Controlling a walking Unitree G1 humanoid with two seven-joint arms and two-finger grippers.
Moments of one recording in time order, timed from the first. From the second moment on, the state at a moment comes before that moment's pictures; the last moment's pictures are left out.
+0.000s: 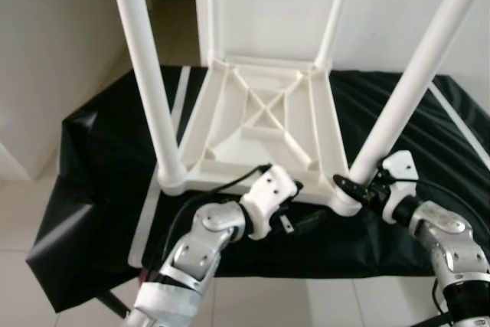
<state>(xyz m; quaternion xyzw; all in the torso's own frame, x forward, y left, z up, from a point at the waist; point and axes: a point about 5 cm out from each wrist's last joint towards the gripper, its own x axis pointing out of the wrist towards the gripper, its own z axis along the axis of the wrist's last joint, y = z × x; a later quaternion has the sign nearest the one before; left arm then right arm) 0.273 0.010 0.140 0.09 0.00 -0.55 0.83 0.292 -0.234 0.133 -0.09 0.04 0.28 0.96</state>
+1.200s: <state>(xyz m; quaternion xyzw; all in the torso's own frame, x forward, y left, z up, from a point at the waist) 0.270 0.010 0.136 0.10 0.00 -0.56 0.82 0.282 -0.169 0.132 0.06 -0.01 -0.16 0.98</state>
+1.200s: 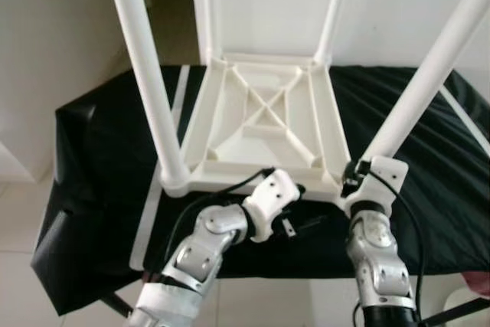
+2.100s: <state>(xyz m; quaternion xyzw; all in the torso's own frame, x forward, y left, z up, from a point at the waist) 0.271 0.012 0.138 0.10 0.00 -0.55 0.83 0.266 -0.197 0.137 -0.01 -0.02 0.03 1.00</state>
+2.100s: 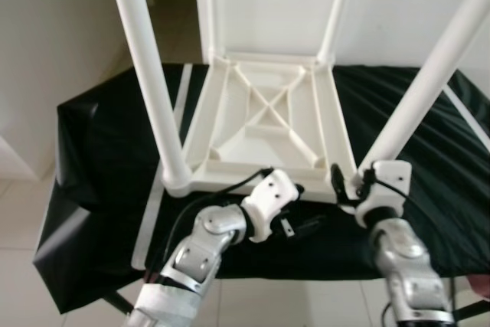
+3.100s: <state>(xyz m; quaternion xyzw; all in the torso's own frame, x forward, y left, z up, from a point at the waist) 0.262 0.034 0.138 0.10 0.02 -0.59 0.80 0.299 -0.230 0.143 -0.10 0.03 0.26 0.96</state>
